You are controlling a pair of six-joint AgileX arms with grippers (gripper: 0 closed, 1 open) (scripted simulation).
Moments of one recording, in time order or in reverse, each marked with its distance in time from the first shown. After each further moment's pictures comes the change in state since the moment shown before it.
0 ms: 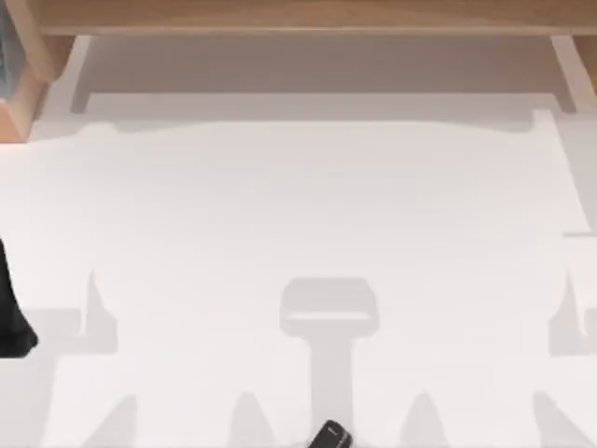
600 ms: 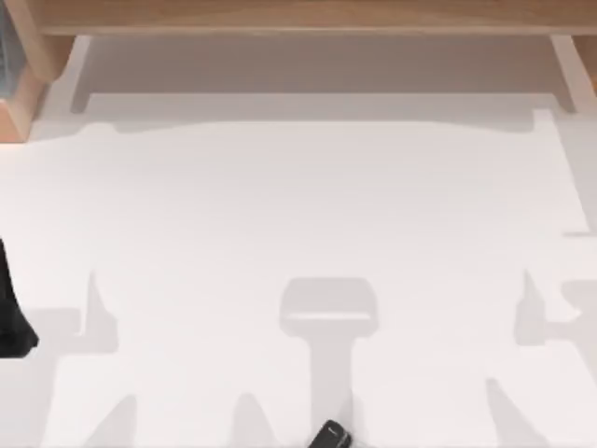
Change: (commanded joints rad) left arm 0.000 0.000 0.000 0.000 0.000 0.000; right arm 0.185 0.306 0.217 -0.163 0.000 0.278
